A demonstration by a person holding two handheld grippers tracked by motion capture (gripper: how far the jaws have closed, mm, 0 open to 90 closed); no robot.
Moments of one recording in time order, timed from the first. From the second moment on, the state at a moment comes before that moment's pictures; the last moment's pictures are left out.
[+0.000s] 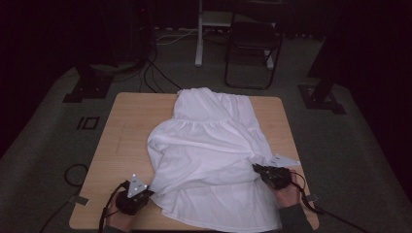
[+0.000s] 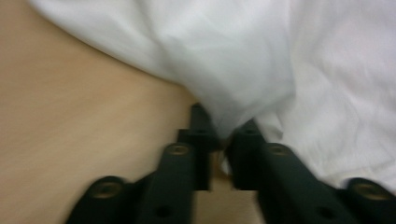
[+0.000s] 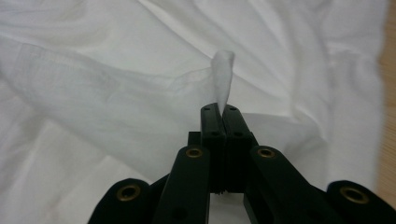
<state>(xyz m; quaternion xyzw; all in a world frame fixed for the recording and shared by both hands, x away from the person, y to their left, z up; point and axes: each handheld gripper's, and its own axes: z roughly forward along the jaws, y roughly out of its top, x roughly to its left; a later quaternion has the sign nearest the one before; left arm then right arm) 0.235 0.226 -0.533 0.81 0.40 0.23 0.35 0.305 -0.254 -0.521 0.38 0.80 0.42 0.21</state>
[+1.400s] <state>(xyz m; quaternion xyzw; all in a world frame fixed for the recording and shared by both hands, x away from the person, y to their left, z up) 0.250 0.244 -0.495 0.79 0.38 0.17 0.45 0.312 -0.316 -0.546 0.45 0.76 0.42 0.19</state>
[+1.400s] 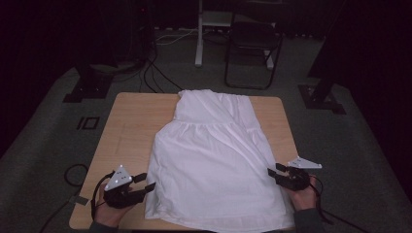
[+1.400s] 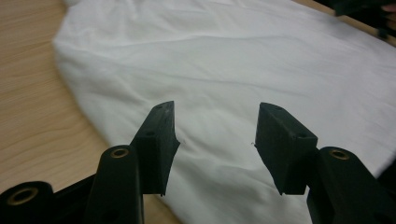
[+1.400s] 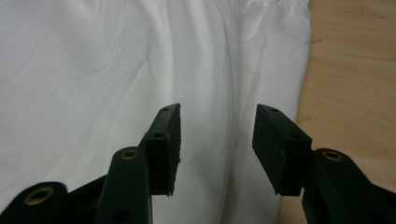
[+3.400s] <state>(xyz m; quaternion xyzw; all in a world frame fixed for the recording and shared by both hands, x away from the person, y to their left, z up) 0.402 0.227 -0.553 0.78 0.48 0.16 0.38 0.424 -0.299 -0.566 0.53 0.73 0.38 0.20</state>
